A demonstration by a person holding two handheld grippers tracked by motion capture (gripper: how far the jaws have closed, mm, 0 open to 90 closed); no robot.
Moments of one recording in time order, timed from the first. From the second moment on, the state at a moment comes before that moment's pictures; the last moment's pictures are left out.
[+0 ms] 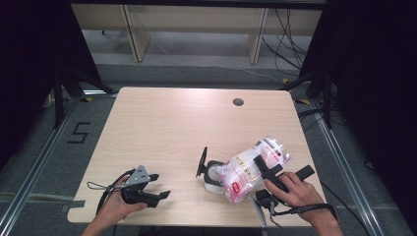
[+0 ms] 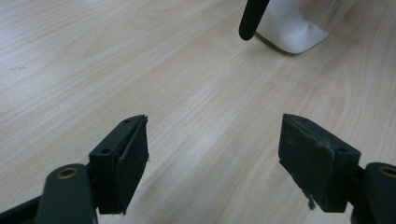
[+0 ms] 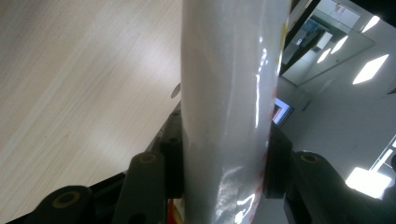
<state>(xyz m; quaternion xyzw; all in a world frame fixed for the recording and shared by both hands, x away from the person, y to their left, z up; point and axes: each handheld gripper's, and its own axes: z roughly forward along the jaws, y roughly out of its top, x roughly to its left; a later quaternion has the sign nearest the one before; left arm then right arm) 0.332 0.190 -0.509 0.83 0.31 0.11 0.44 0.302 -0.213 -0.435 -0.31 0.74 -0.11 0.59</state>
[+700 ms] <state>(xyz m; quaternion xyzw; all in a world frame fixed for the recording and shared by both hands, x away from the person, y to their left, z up) 0.332 0.190 -0.509 0.83 0.32 0.11 0.45 0.301 -0.210 -0.435 -0.31 0.73 -0.11 0.60</state>
